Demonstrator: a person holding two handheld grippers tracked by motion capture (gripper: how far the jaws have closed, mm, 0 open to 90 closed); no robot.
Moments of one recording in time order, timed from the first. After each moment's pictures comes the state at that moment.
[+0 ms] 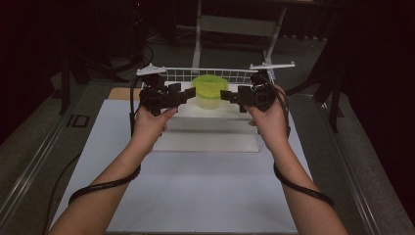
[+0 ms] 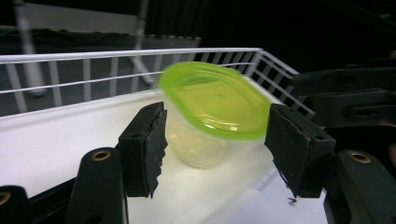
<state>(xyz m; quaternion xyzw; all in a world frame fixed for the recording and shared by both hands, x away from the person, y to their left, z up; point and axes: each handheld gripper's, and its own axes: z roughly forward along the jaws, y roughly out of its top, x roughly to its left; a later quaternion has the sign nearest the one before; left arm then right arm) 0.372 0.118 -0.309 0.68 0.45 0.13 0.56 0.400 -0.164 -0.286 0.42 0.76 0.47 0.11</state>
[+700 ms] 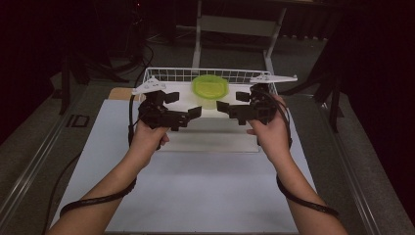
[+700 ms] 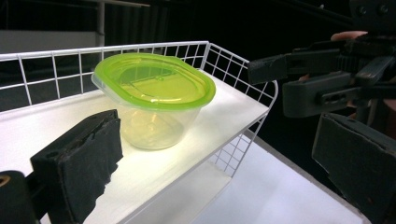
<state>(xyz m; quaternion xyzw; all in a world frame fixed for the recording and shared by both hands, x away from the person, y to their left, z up) 0.337 0.114 -0.322 0.70 0.36 0.13 0.60 0.369 -0.163 -0.295 0.37 0.77 0.51 0.11</state>
